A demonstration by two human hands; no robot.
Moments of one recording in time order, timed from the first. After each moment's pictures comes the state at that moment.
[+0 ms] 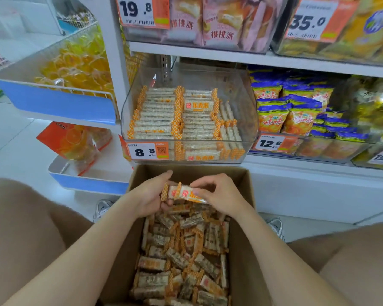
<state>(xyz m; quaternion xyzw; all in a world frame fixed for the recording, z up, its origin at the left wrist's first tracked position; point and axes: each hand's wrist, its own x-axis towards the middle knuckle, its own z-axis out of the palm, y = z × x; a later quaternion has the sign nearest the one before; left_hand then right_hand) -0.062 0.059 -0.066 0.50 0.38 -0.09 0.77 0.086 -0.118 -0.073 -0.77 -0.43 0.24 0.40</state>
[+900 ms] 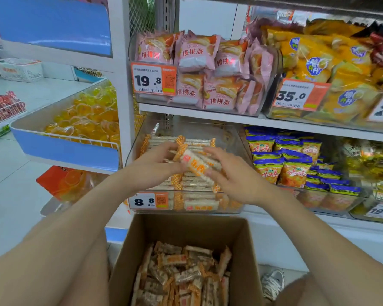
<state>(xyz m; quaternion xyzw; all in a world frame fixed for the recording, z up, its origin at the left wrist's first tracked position) -0.023 0.099 0.114 0.84 0.20 0.10 0.49 0.149 -0.078 0.102 -0.78 -0.58 0.04 0.21</state>
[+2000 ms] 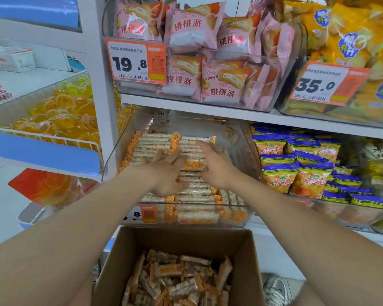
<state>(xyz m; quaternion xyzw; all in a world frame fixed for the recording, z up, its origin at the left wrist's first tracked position) 0.071 0.143 0.060 0.96 0.20 -0.19 0.09 0.227 0.024 0.031 -0.86 -0.47 0.12 0.17</state>
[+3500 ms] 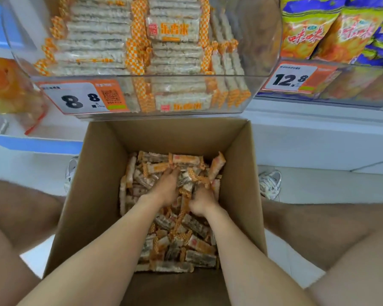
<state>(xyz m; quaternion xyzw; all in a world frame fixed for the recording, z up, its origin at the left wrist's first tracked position) -0.003 0.011 -0.281 0.88 0.27 -0.23 0.32 0.060 -0.125 -0.258 -0.87 -0.14 0.46 0.10</state>
